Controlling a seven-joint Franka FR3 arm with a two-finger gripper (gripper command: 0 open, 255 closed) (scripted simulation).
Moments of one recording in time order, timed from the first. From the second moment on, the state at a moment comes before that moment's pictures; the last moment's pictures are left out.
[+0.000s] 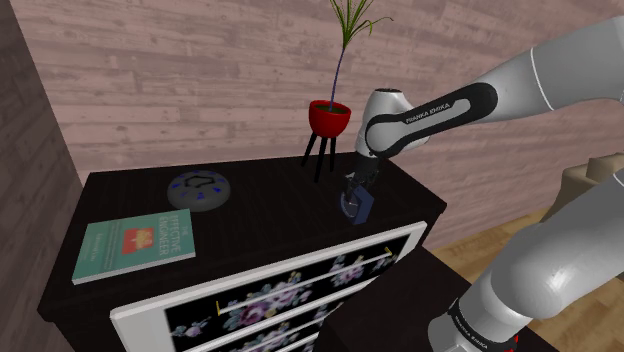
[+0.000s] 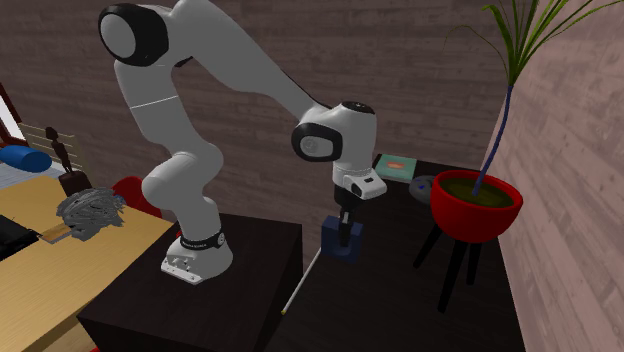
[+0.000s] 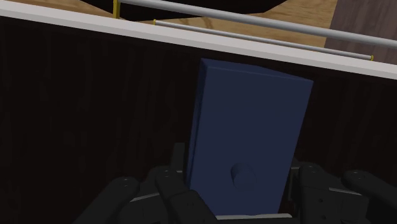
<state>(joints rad) -0.01 -0.22 0.02 -2.53 -0.01 2.30 0.06</state>
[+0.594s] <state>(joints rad) -0.01 -0.27 0.02 -2.48 0.00 2.20 0.05</state>
